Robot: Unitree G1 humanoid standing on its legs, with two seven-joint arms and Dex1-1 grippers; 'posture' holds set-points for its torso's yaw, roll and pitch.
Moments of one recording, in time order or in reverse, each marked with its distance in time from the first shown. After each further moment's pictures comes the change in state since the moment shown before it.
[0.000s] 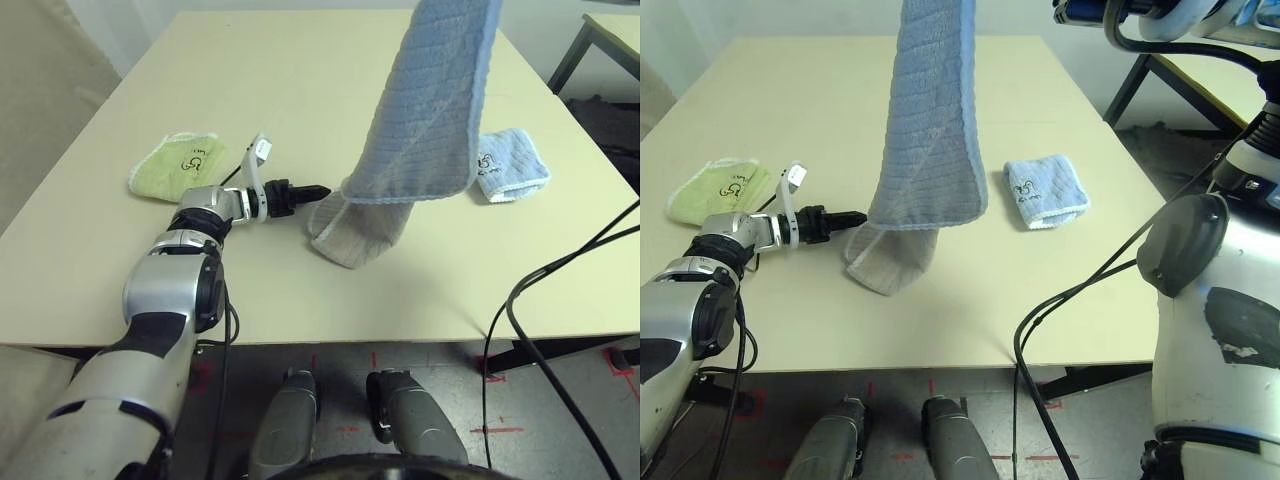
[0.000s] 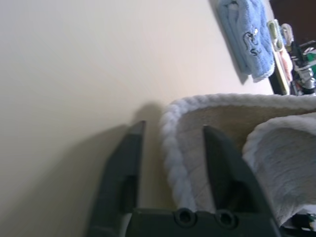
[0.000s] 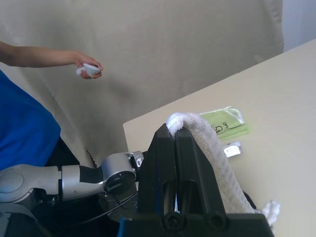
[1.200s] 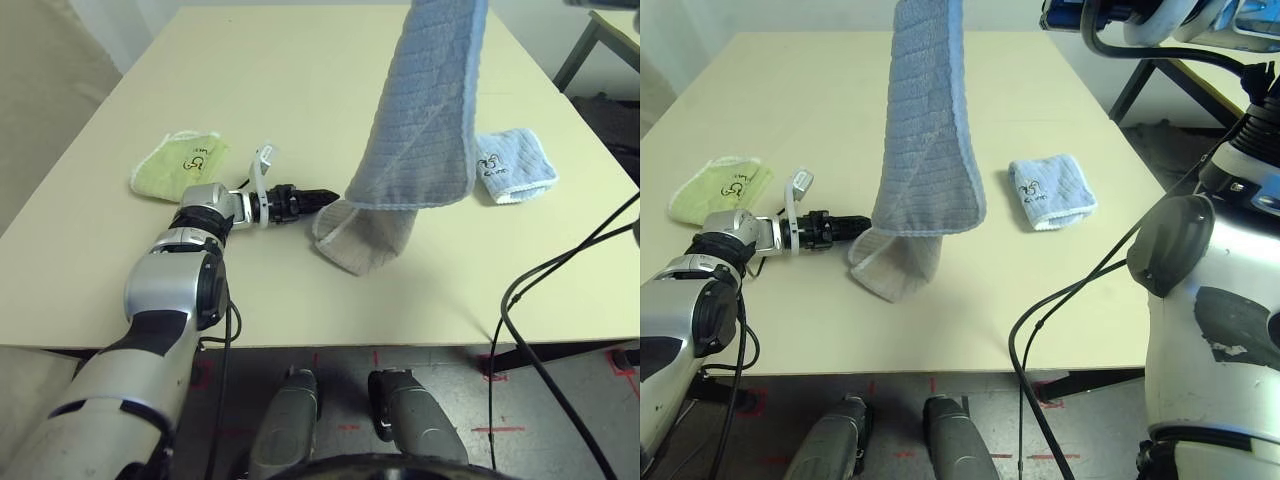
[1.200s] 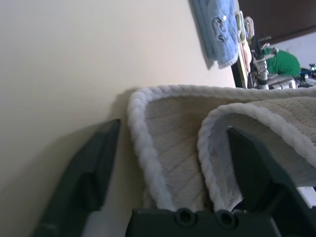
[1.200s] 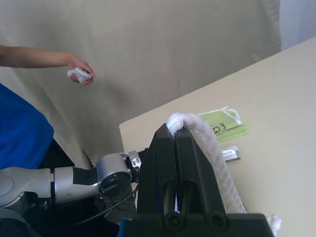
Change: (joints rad) left arm -0.020 -0.009 -0.002 -0.011 0.037 0.167 -0.097; right arm 0.009 0.025 -0.013 -0.020 0.019 0.000 -0.059
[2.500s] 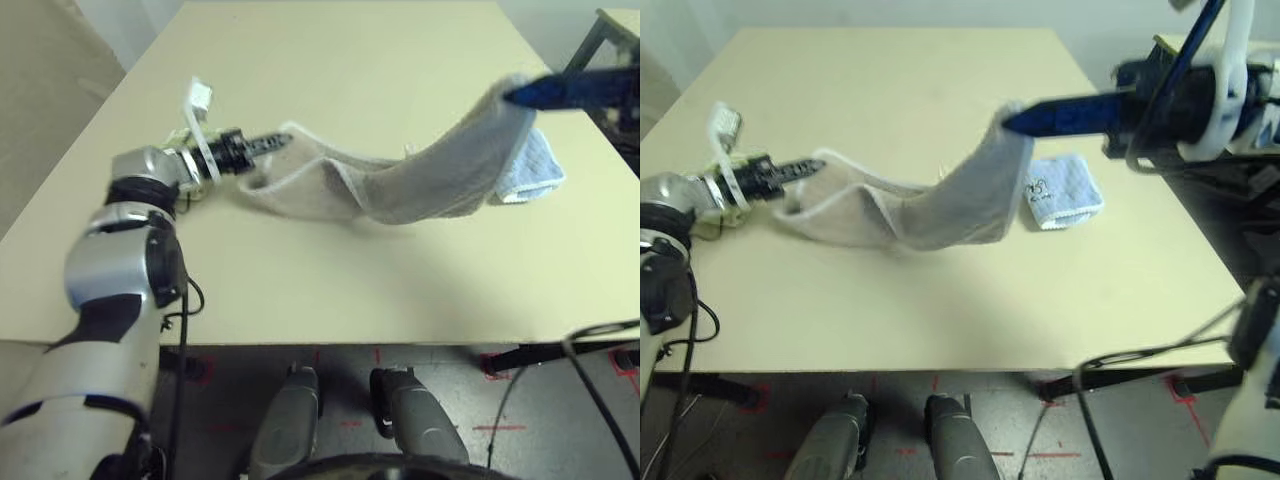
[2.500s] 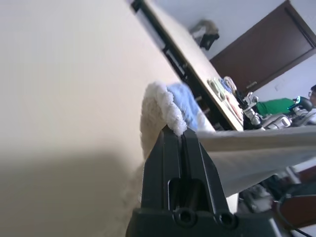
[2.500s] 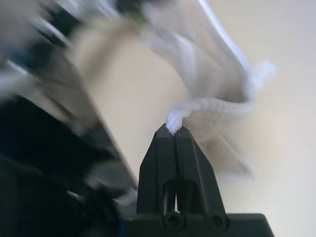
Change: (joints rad) left arm -0.152 0.295 0.135 -0.021 -0.081 -0.140 -0.162; right arm 0.420 -0.570 0.464 -0.147 -0.342 -0.311 0.683
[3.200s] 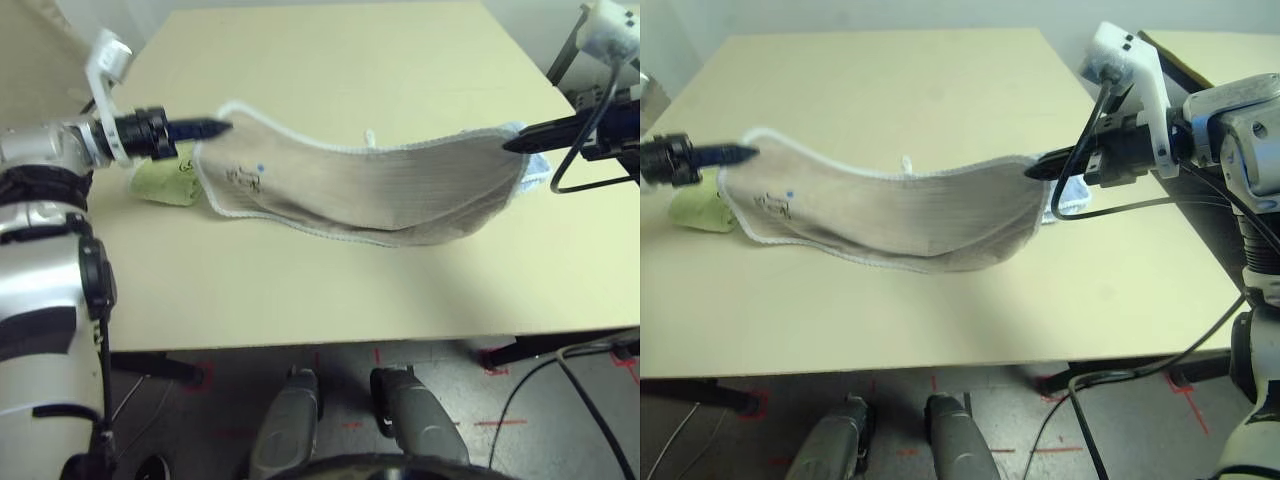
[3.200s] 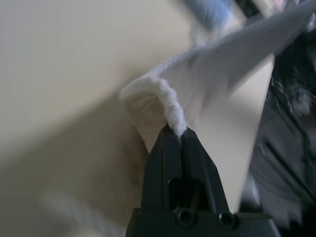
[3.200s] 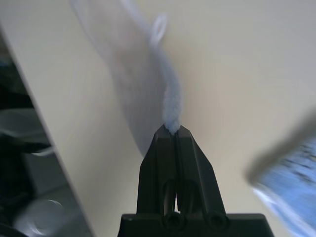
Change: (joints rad) left arm 0.426 0.242 -0.352 -0.560 -0.001 0.145 -0.307; right arm 0.091 0.191 0.024 -0.074 -0.444 -0.223 0.159
